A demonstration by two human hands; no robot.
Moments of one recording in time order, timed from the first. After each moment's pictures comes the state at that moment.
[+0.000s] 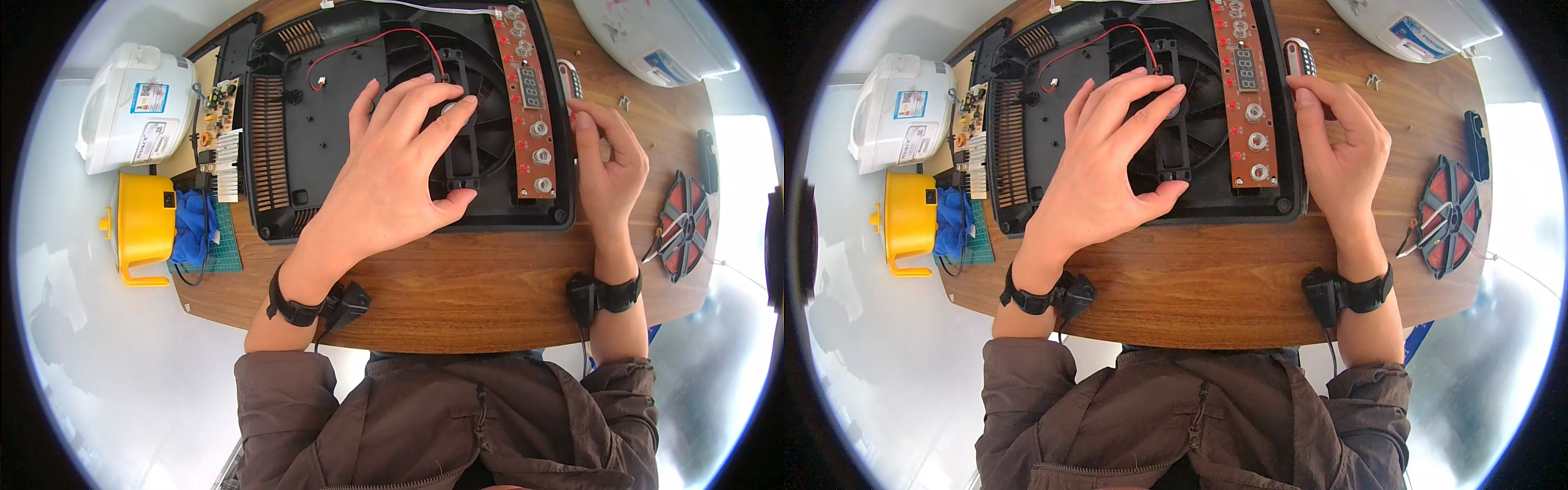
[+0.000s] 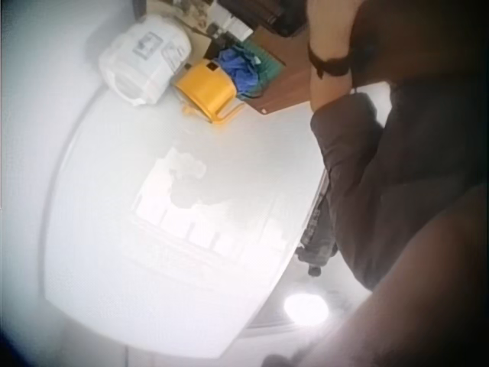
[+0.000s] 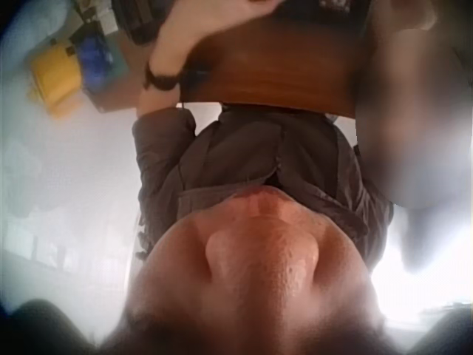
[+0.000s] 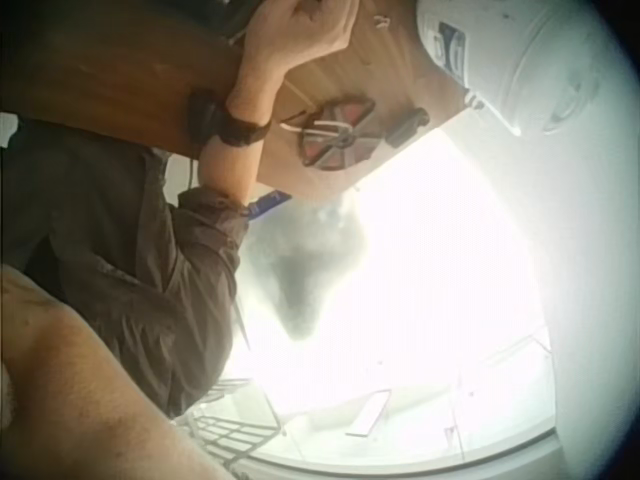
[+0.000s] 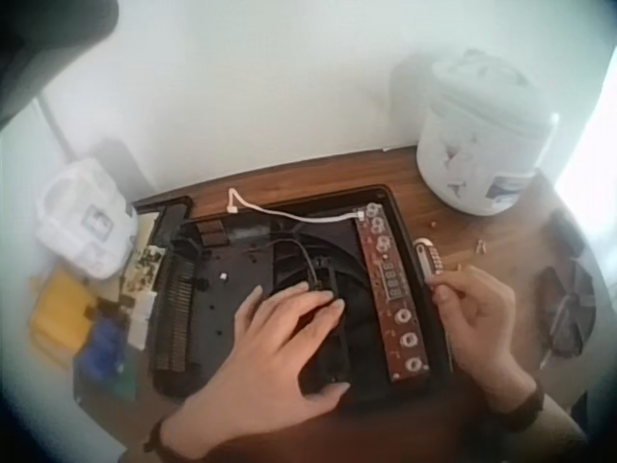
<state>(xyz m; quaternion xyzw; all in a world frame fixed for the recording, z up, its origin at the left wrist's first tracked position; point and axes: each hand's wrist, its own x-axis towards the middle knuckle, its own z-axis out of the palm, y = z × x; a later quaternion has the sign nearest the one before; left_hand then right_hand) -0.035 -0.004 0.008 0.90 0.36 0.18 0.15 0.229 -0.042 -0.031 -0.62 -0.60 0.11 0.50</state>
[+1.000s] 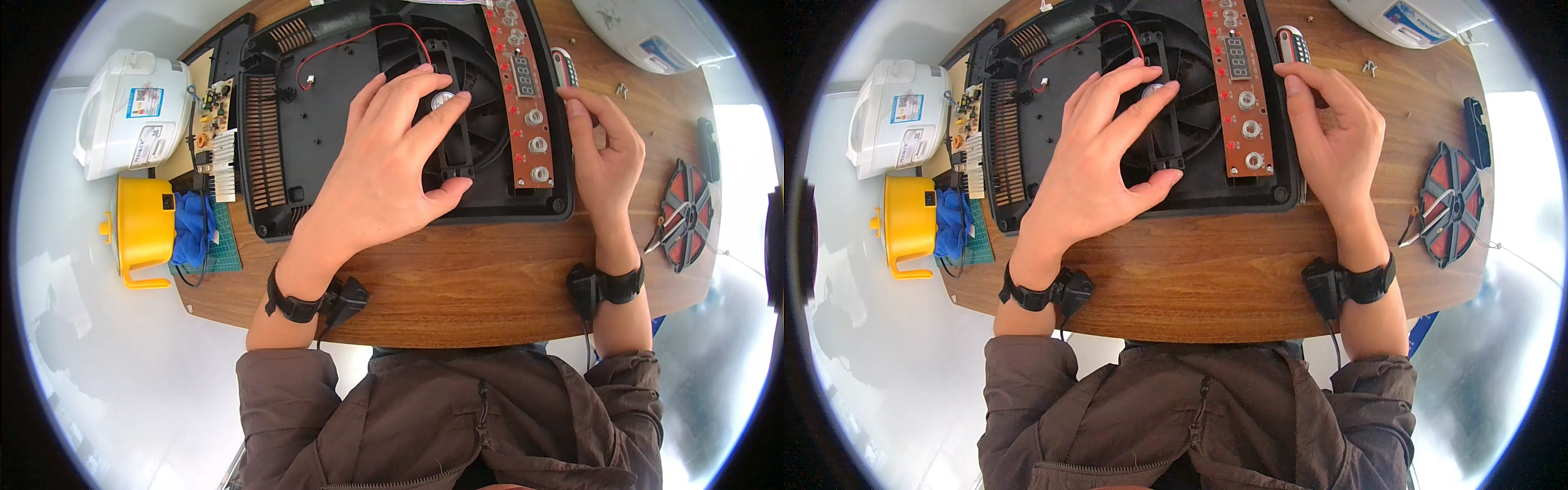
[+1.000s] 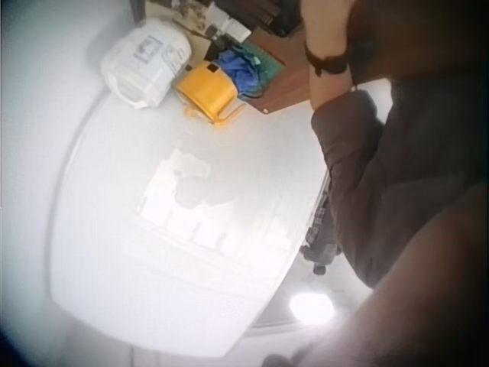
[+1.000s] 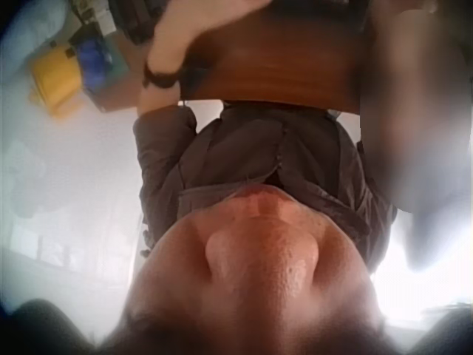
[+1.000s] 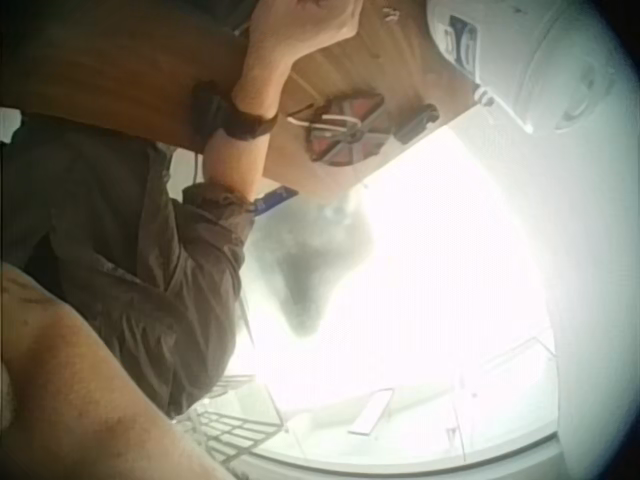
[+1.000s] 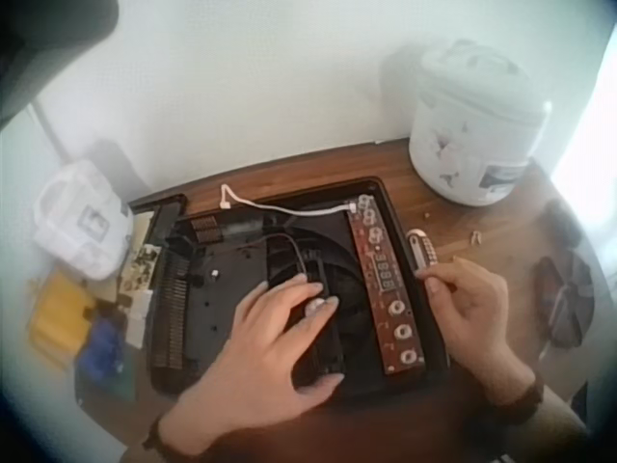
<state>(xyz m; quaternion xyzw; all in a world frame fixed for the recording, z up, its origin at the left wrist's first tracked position) -0.037 -0.001 0.004 0.91 0.33 0.20 0.16 0.230 -0.042 -0.035 -0.60 -0.61 0.11 0.50</state>
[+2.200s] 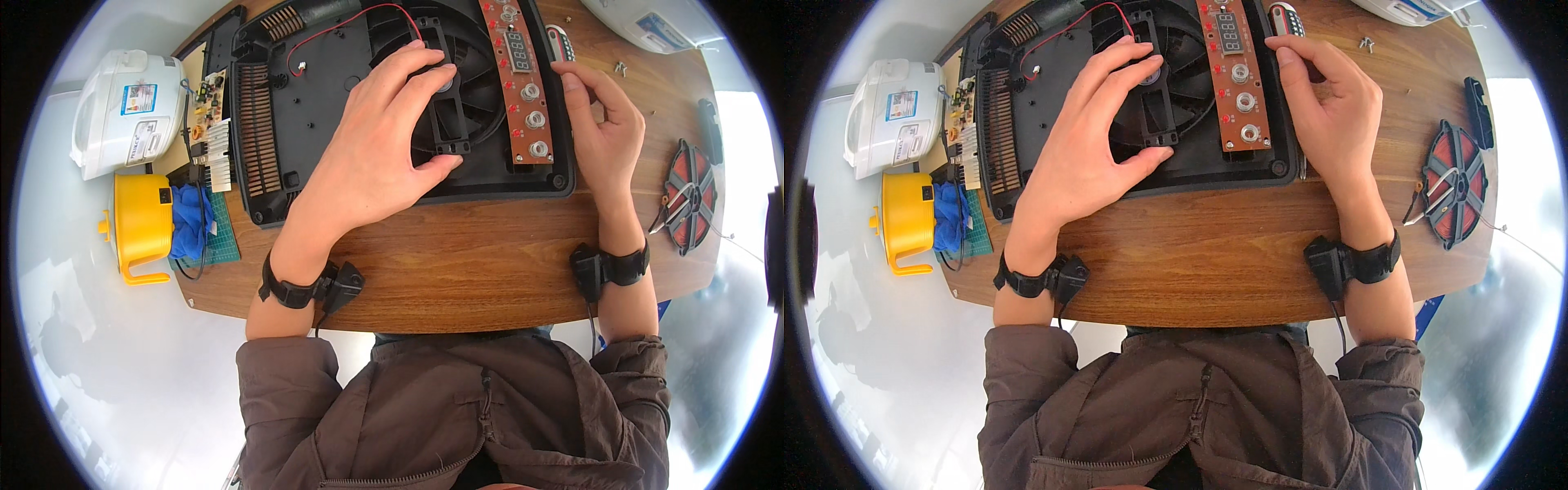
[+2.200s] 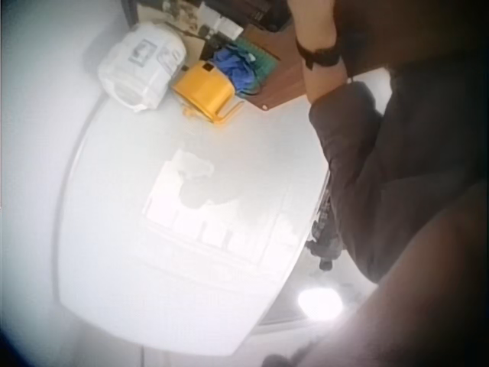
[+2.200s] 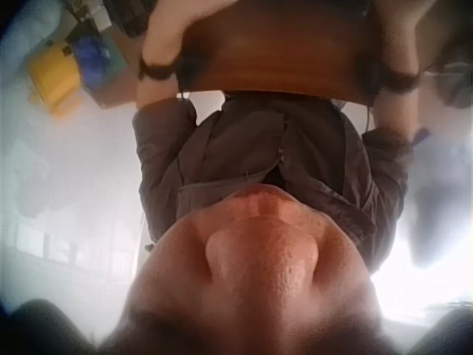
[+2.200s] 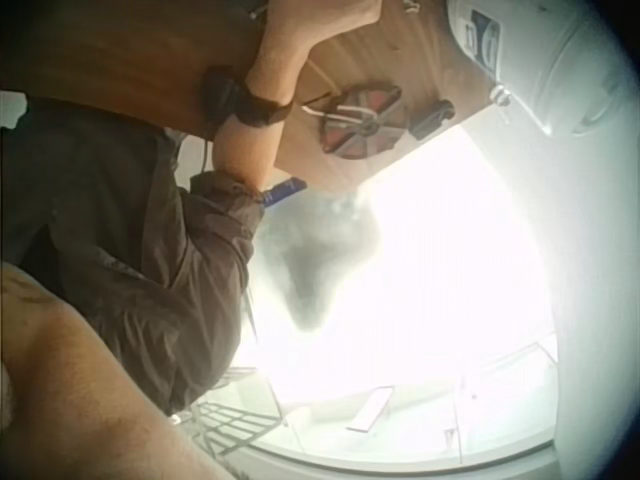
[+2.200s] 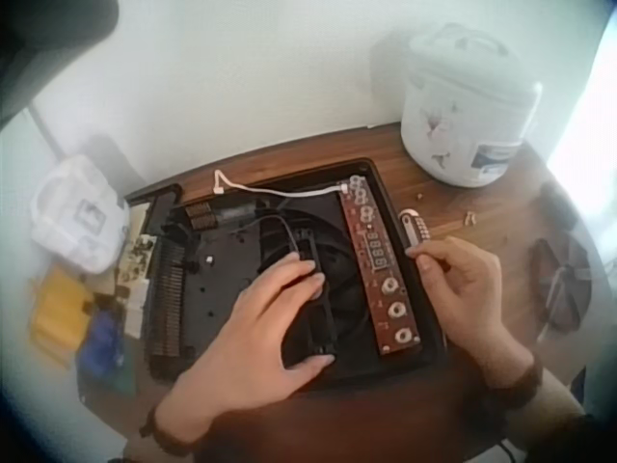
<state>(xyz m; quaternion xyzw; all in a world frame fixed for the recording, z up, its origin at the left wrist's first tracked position) -0.039 0.000 -0.002 0.89 0.34 0.21 0.22 0.229 -0.044 -0.037 -0.61 -0.60 0.13 0.51</state>
